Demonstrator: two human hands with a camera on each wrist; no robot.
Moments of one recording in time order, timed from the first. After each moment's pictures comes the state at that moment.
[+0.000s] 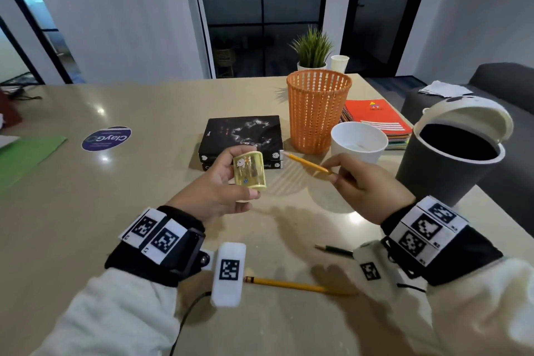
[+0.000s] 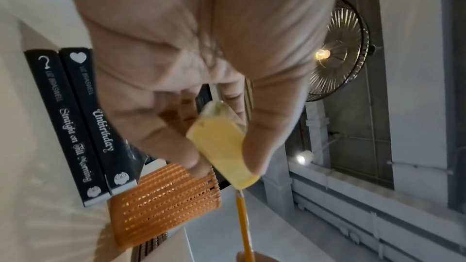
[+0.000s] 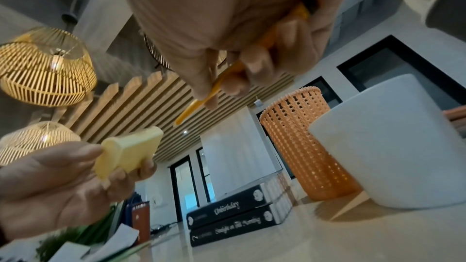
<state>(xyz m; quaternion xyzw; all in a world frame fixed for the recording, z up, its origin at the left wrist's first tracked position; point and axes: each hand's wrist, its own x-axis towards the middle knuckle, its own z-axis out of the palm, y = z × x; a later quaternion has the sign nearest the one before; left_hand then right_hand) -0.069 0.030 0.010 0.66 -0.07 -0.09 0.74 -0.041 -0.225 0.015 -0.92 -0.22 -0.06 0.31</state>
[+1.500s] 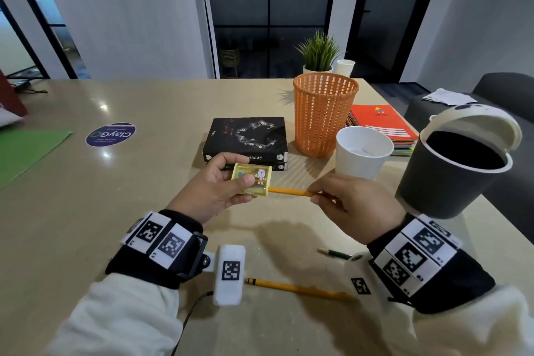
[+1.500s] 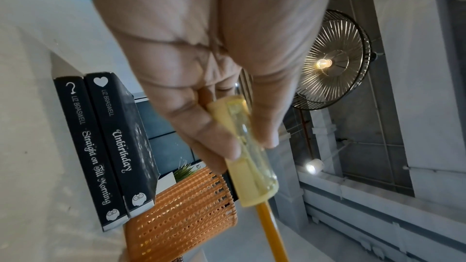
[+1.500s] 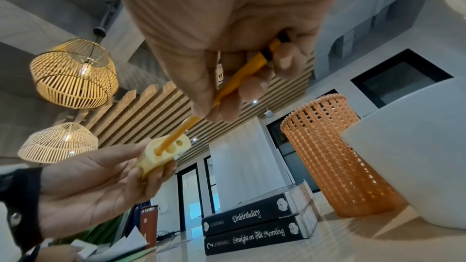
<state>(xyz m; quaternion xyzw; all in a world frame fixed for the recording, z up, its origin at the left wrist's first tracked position) -0.069 0.035 0.005 0.62 -0.01 -0.02 0.78 -0.061 -0.203 0.015 -0.91 -0.32 -0.12 0.22</state>
